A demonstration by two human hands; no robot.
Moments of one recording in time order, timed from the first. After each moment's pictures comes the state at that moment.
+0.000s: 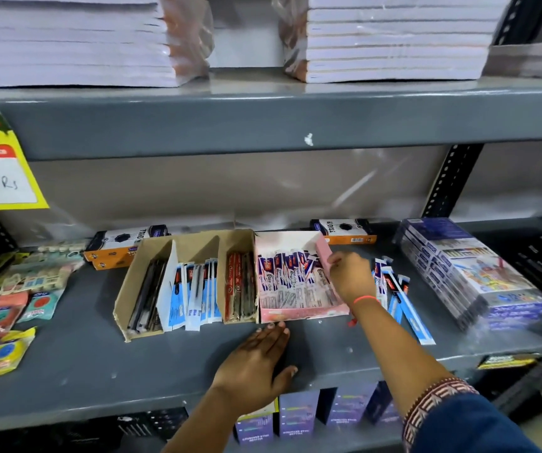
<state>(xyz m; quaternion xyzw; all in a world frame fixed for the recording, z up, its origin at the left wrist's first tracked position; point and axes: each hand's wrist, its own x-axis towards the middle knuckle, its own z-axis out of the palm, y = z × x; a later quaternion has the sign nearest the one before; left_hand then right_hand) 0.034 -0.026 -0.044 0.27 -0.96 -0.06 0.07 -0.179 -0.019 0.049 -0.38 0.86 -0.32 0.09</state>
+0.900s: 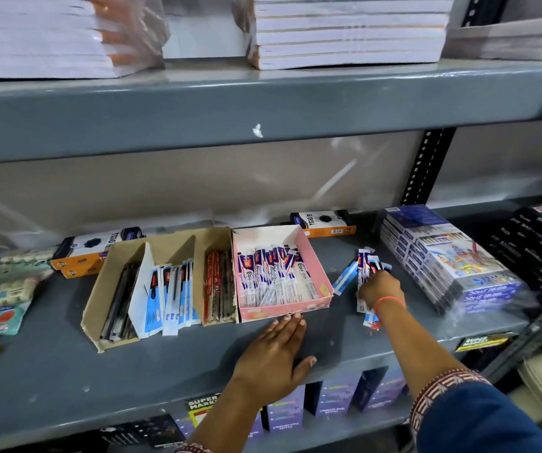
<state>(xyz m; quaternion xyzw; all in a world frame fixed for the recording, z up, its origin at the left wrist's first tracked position) -0.020 -0.015 -0.050 0.22 -0.97 -0.07 0.07 -0.242 0.025 0.020 -0.17 0.92 -0.28 0.21</state>
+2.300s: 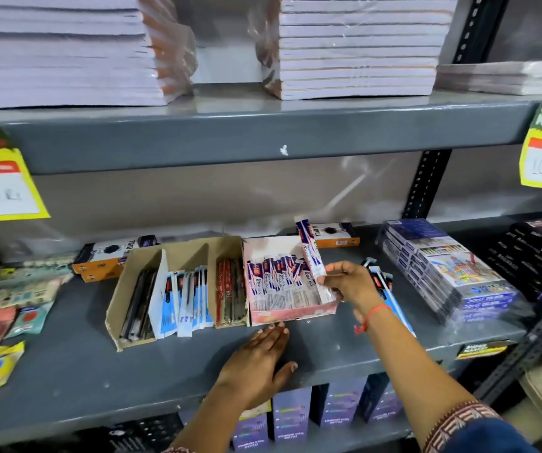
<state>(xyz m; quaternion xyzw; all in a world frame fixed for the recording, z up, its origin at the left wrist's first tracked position) 0.021 -0.023 -0.040 0.26 -0.96 -0.07 0.06 -0.177 0.019 0.064 -0.26 0.68 -0.58 0.36</state>
